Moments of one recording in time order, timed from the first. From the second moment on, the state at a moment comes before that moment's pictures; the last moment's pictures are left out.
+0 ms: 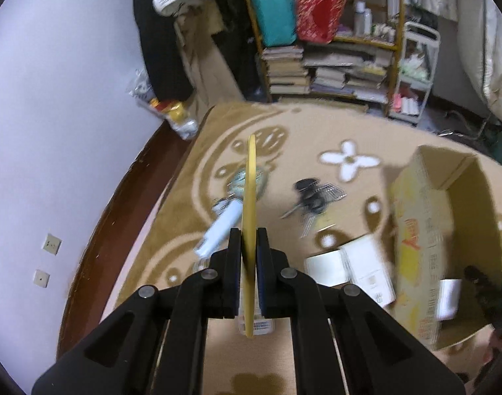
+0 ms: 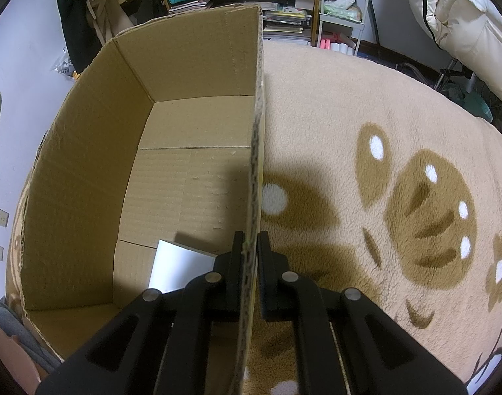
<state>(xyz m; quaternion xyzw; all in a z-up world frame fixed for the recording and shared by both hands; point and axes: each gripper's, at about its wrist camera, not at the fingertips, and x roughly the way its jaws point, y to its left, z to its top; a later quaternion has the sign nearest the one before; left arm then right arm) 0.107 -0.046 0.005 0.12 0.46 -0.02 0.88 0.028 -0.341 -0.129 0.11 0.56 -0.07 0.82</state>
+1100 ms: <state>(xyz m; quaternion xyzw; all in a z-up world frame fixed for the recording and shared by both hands) 0.066 -0.208 0.055 0.14 0.40 -0.16 0.89 0.028 -0.347 -0.127 0.11 0.56 -0.07 0.82</state>
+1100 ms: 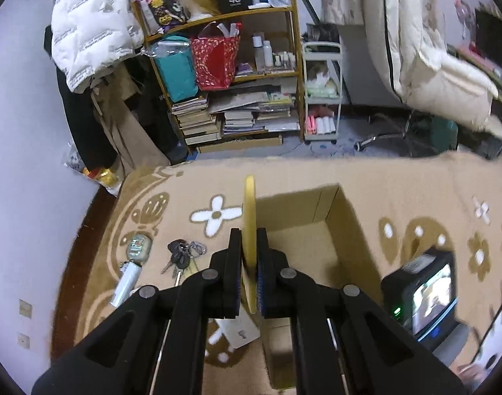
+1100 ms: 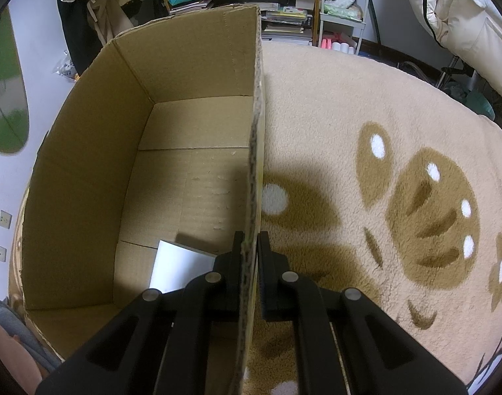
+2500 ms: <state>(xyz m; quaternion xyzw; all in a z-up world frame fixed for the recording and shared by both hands) 0.088 -0.169 0.003 0.17 0.41 -0.13 0.88 0.027 -0.347 -0.127 0.11 0.56 -0.06 0.82</state>
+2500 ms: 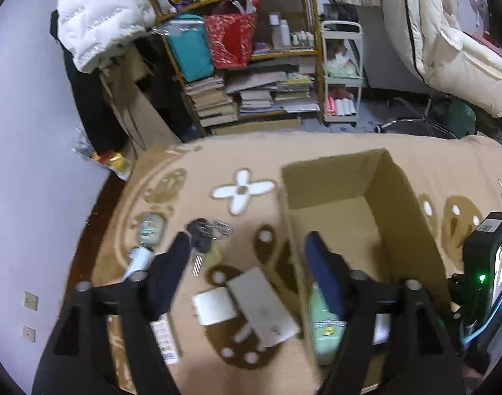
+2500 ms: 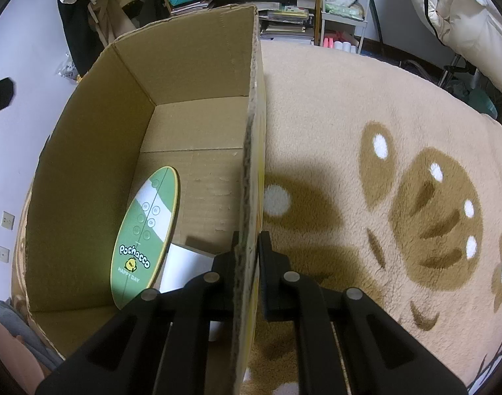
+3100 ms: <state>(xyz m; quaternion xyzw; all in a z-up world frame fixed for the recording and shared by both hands) 0.125 -0.076 -0.026 0.17 0.42 -0.07 0.89 0.028 -0.347 -0.127 0.11 0.56 -0.06 0.82</state>
